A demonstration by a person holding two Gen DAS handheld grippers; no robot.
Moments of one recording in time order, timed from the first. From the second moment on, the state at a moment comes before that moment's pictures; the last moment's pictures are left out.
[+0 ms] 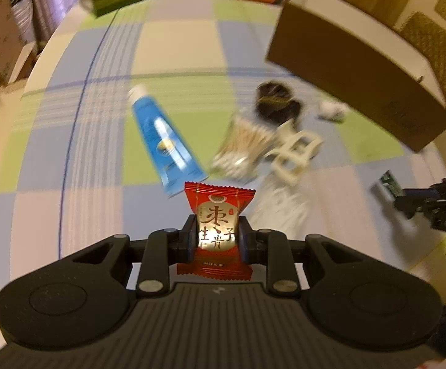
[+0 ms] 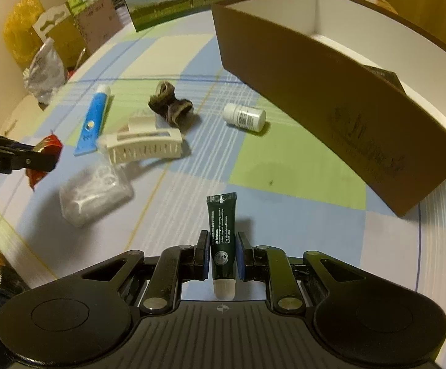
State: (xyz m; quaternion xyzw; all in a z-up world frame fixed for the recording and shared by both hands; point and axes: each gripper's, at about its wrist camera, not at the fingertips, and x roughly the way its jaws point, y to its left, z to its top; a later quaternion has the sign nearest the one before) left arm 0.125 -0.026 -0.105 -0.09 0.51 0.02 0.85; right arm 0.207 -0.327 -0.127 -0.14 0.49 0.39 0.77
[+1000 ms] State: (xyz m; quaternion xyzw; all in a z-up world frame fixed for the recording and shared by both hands) left arm 0.253 -0.149 -0.029 -0.02 0.42 -0.13 0.90; right arm 0.298 -0.362 -0.027 -0.06 0.39 0.40 0.83
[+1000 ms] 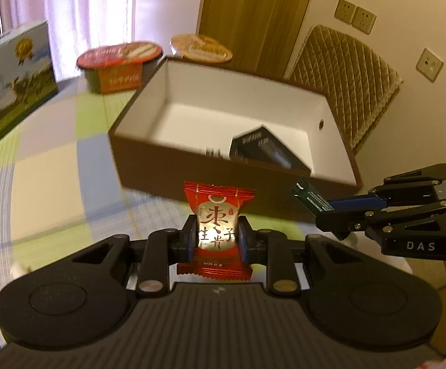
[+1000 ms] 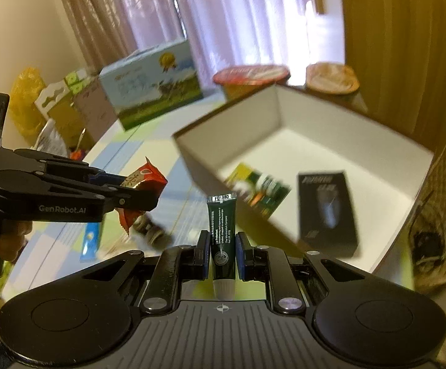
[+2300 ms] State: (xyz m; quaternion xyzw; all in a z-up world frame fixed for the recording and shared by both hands) left arm 0.526 -0.199 -0.124 0.02 0.52 -0.08 0.85; right arm 0.538 -0.357 -0.100 -0.16 0.50 0.29 0.80
